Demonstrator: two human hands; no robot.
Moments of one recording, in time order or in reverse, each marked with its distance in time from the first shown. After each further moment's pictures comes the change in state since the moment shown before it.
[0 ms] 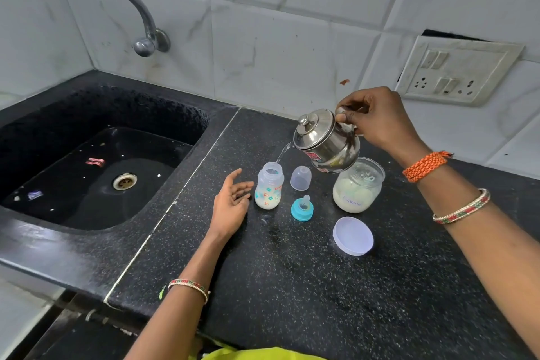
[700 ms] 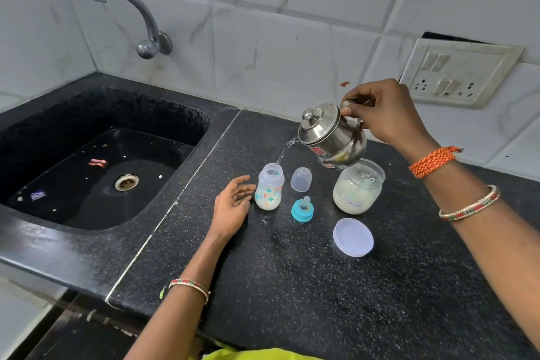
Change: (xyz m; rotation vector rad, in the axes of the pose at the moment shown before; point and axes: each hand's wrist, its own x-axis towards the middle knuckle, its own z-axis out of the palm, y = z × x) left_hand -0.005 0.009 0.000 -0.003 -0.022 0.025; right_hand 0.006 -0.002 -0.011 0.022 0.014 0.004
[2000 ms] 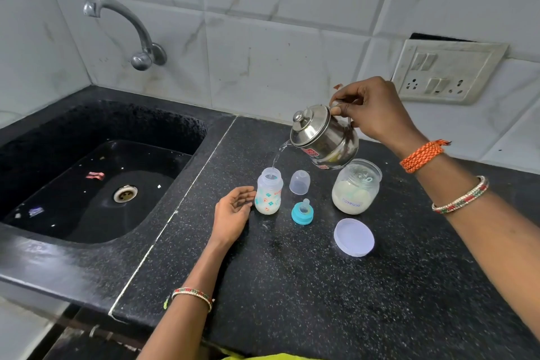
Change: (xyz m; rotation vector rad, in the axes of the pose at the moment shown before) left_hand 0.003 -0.005 0.000 0.003 -0.017 0.010; right_hand 0.004 -0.004 0.004 0.001 0.006 -0.004
